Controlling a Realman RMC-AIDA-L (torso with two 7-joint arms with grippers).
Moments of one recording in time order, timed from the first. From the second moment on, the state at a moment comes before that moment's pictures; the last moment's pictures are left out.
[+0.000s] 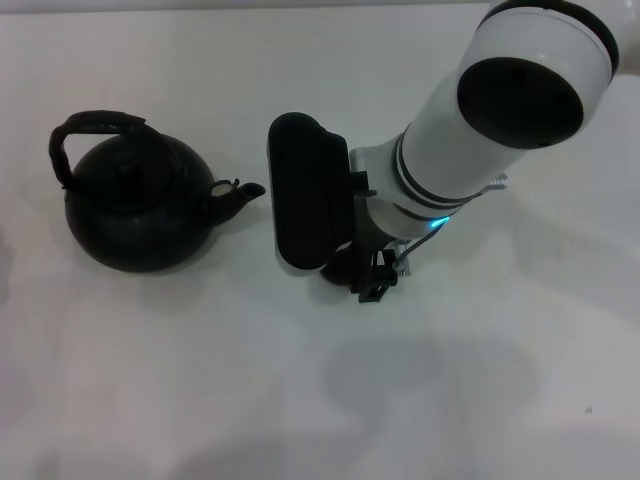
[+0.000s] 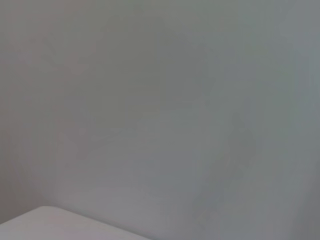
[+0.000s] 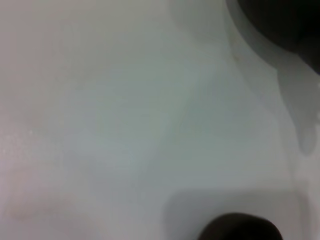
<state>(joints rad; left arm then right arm) -0.12 -2.08 0.31 -0.15 1.12 1.53 -0.45 0.93 2.03 -2.29 -1.11 0.69 1.14 -0.59</state>
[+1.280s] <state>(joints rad) -0.09 -2.08 0.31 -0.15 1.11 1.57 -0.45 0.80 2.03 -2.19 -1.33 0.64 1.14 -0.63</state>
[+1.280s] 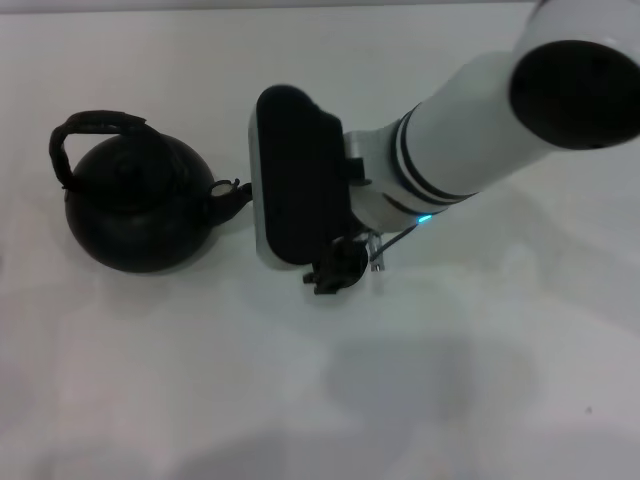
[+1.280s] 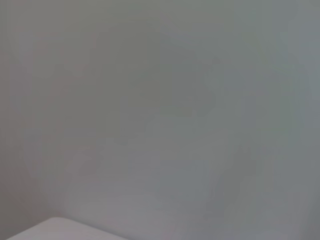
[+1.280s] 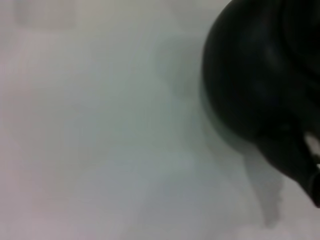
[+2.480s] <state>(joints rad) -0.11 -2.08 0.31 -0.15 1.12 1.58 -0.47 0.15 2.00 -1.86 -1.33 1.07 -0.10 -0.91</state>
